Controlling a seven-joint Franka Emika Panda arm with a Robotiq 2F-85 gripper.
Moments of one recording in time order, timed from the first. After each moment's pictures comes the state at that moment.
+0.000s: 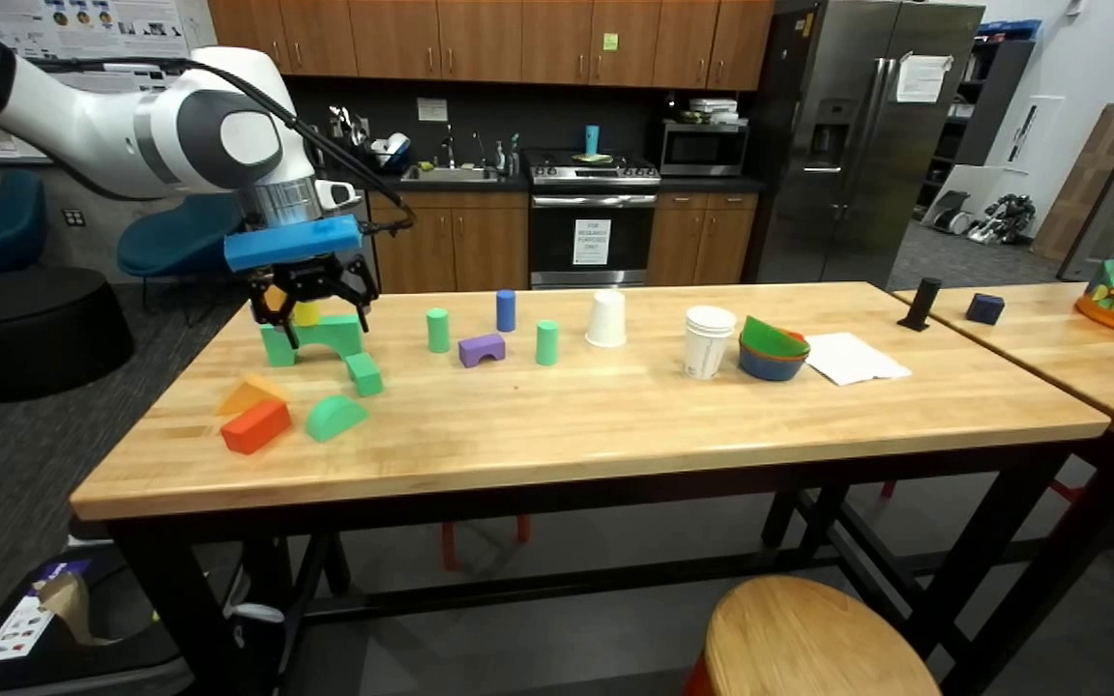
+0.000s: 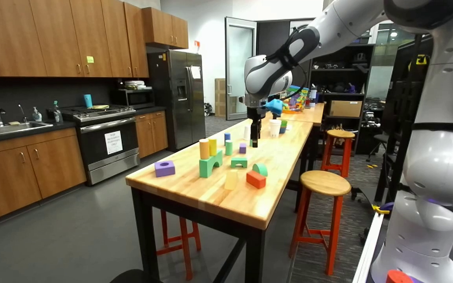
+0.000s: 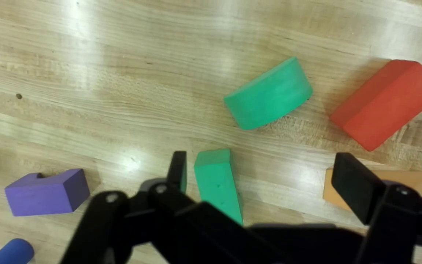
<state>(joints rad) -0.05 0.00 -0.14 -2.17 -0.15 2.22 -0.56</state>
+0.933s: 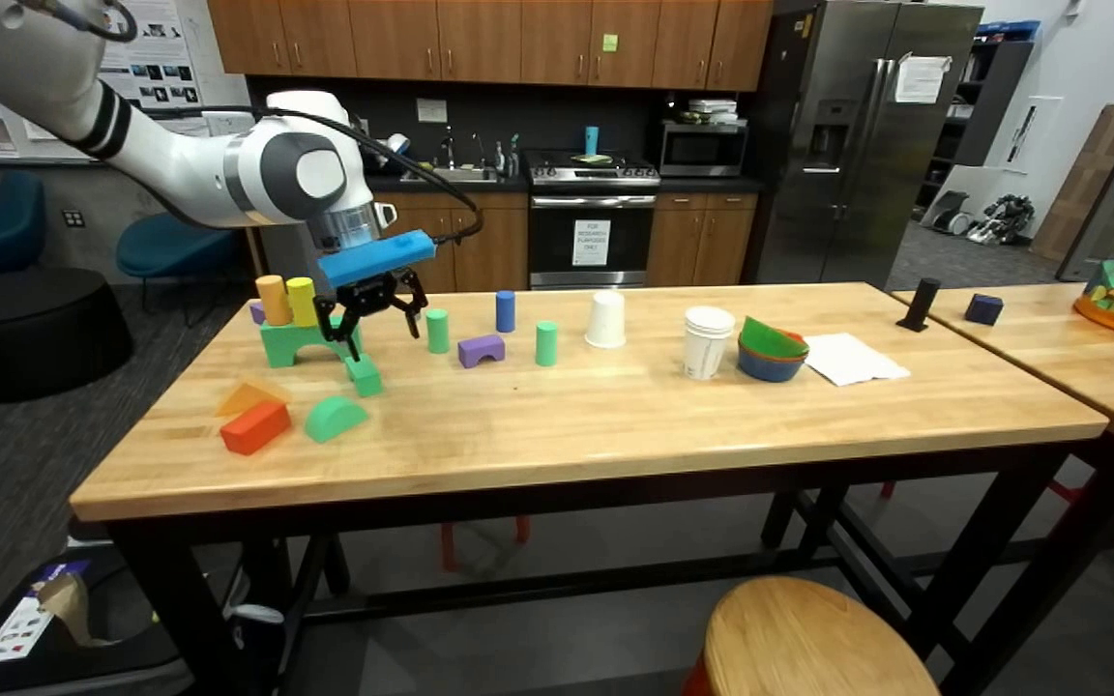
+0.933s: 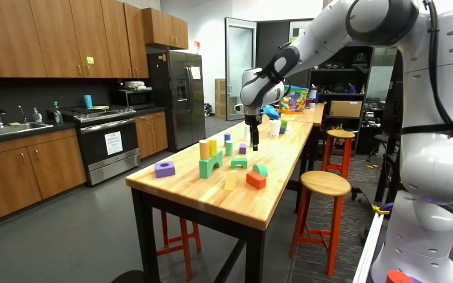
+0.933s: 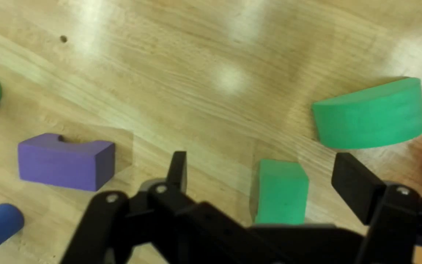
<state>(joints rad) -0.13 0.19 -0.14 -2.01 -0.16 2.29 -0.87</state>
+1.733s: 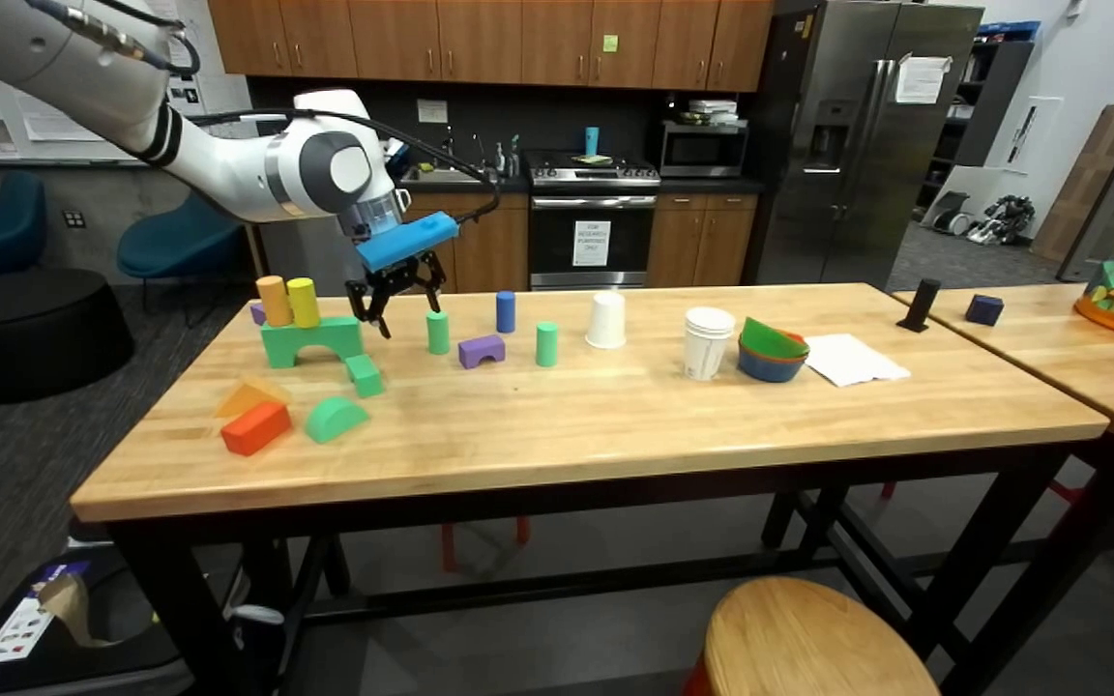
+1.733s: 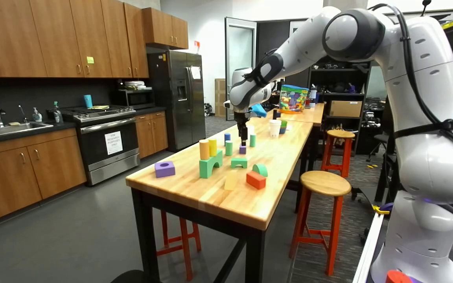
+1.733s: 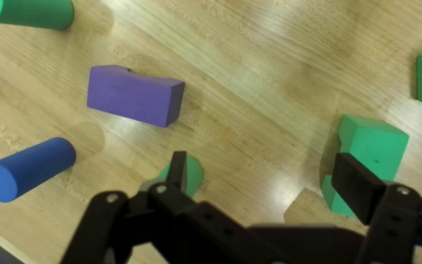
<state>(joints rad) -0.14 0.36 -0.12 -1.78 -0.16 2.32 -0.96</state>
